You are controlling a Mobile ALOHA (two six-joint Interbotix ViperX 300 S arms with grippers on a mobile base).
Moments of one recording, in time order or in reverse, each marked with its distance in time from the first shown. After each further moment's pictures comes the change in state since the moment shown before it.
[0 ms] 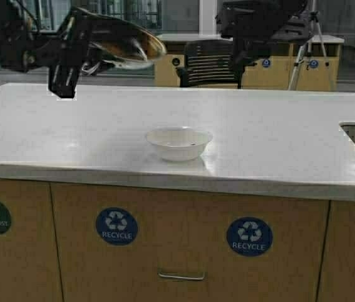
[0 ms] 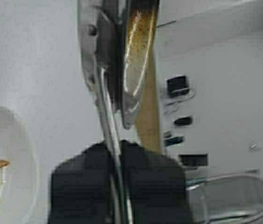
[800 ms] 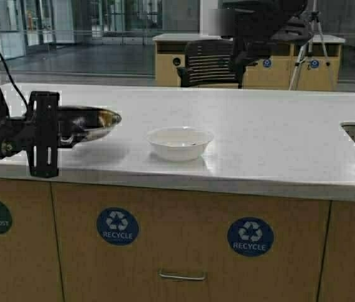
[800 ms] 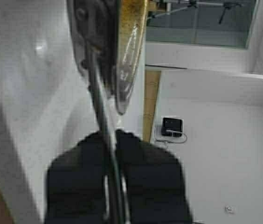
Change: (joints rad) left arm 0.094 0.399 0.035 -0.015 -0.281 -0.195; right arm -0.002 0.003 0.000 0.000 0.000 0.000
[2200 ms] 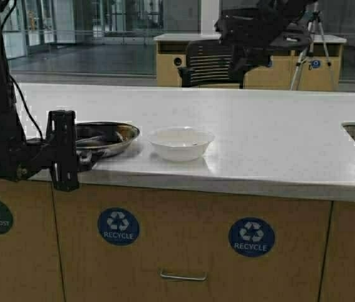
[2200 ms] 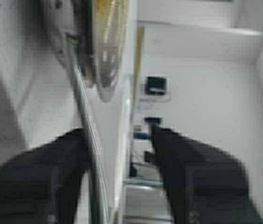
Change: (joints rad) left arm -0.006 0.190 -0.207 0.130 -0.054 -0.041; right arm 0.002 0.026 0.000 0.000 0.002 0.000
